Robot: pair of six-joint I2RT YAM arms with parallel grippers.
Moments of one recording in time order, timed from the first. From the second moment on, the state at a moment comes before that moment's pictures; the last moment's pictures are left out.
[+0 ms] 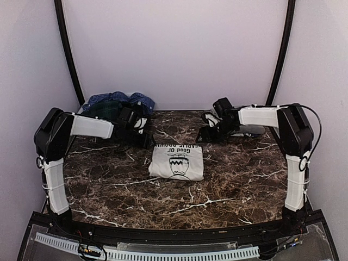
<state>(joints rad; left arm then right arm) -0.48 2.03 1.32 -0.15 0.21 -0.18 0.47 2.10 1.55 -0.49 -0.38 0.18</state>
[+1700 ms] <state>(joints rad) -0.66 1.87 0.76 0.65 0.68 -0.93 0.70 1.92 0.73 0.80 -0.71 1.12</state>
